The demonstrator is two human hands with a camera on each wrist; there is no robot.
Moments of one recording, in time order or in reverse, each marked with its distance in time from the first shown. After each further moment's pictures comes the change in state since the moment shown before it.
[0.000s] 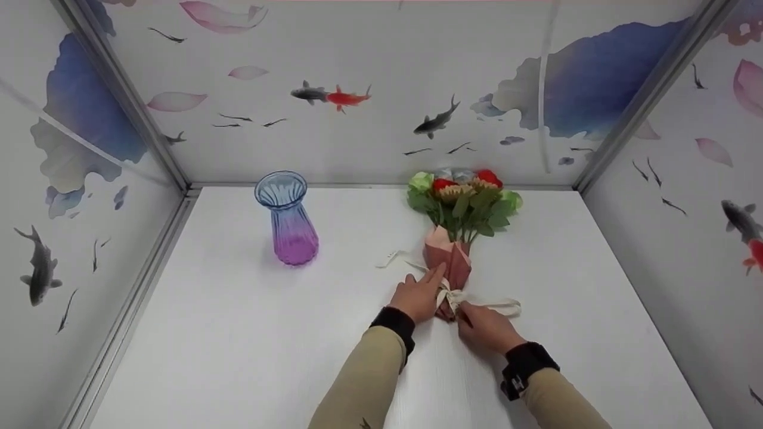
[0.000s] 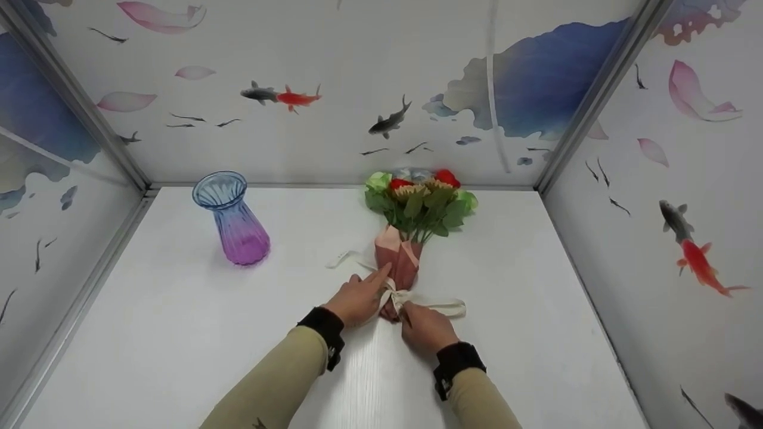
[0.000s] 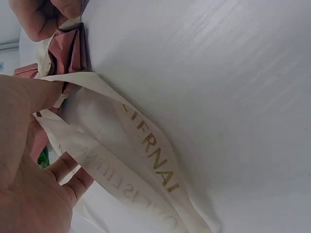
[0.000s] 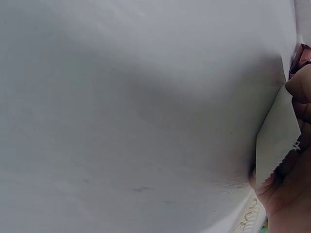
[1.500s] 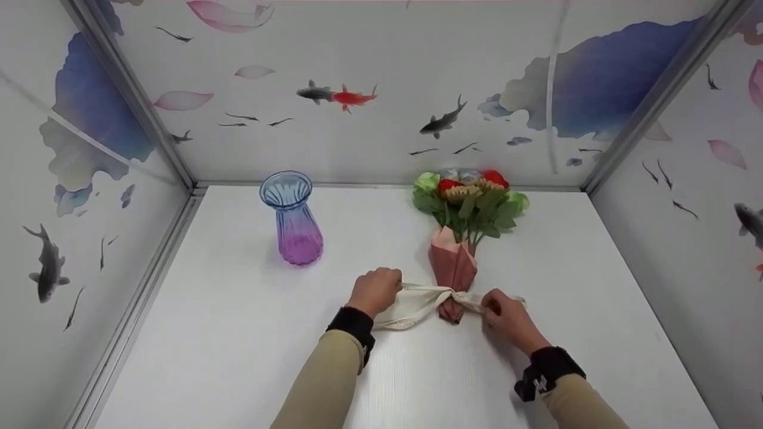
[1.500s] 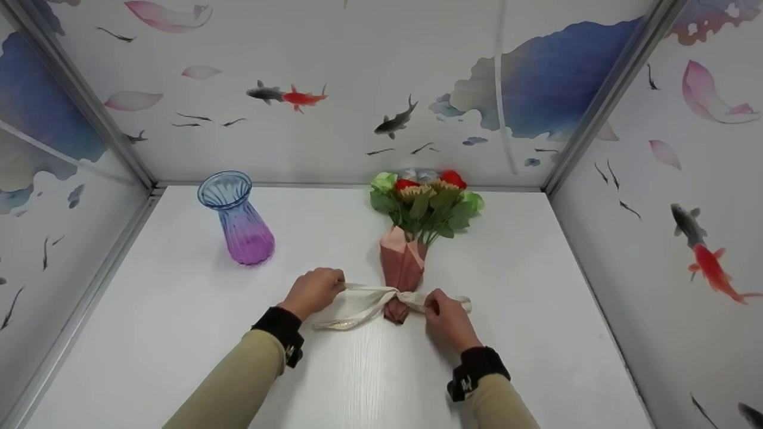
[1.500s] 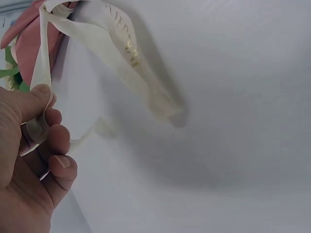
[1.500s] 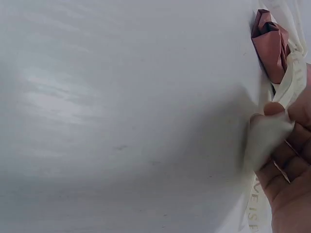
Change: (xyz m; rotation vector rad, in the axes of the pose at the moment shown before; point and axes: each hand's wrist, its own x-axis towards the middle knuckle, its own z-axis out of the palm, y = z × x) left_hand -0.031 -0.072 -0.039 -0.014 0.175 0.000; right_hand -0.005 0.024 -0.024 0.320 0.133 0.179
